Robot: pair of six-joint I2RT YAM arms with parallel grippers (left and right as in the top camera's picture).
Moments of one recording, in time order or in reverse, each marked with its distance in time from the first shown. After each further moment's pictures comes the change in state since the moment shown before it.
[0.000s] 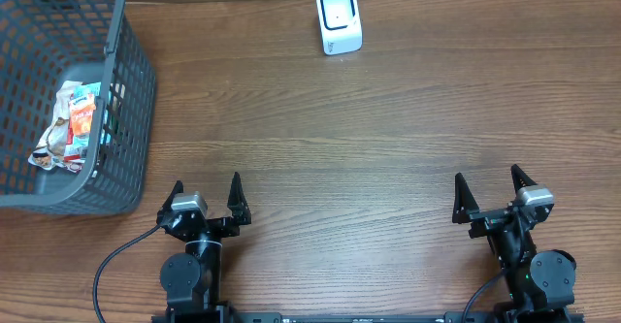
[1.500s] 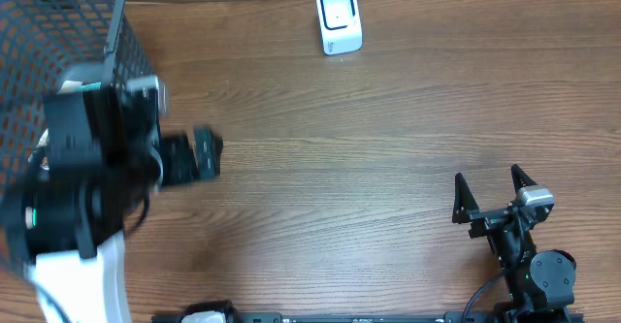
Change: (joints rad) left arm 0.000 1.223 1.757 -1.446 0.114 0.064; right arm 0.000 0.000 0.000 0.000 0.000 -0.002
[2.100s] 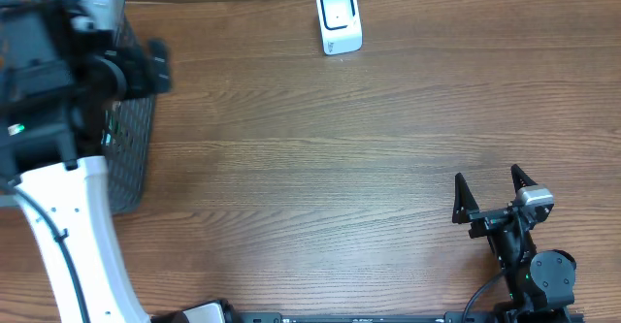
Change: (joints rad) left arm 0.169 0.217 0.117 0.401 -0.088 0.170; right arm 0.000 0.000 0.000 0.000 0.000 -0.001
